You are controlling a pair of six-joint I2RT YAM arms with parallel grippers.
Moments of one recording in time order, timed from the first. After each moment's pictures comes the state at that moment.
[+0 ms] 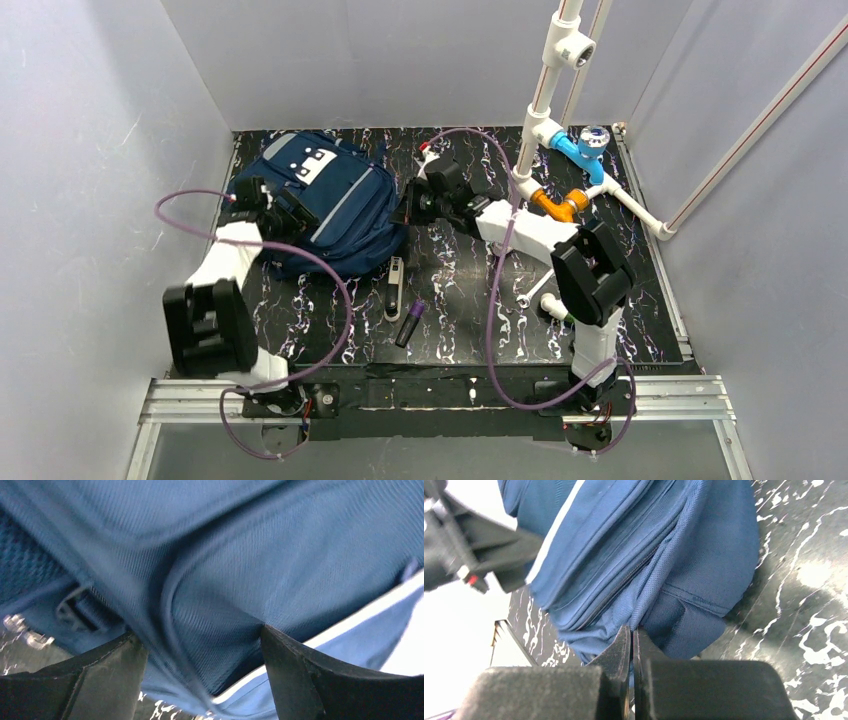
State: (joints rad) left arm 0.14 1.39 0.94 -0.46 0.22 -0.70; right arm 0.73 1.92 1.43 -0.04 -0.25 0.67
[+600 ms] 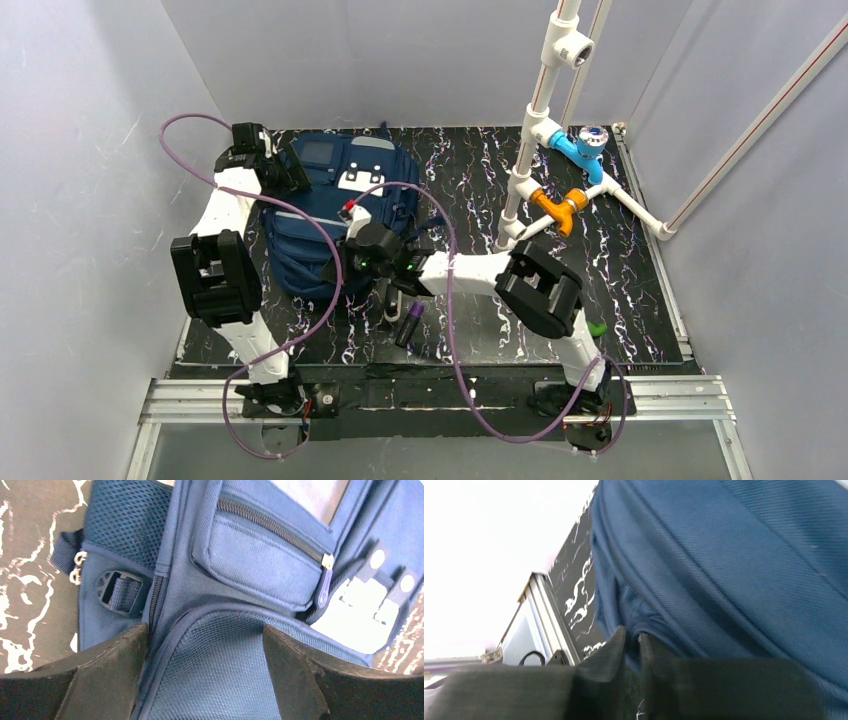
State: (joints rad) left arm 0.12 1.79 1.49 -0.65 0.13 -0.37; right arm 1.11 2.04 1.37 0.35 -0.11 0.74
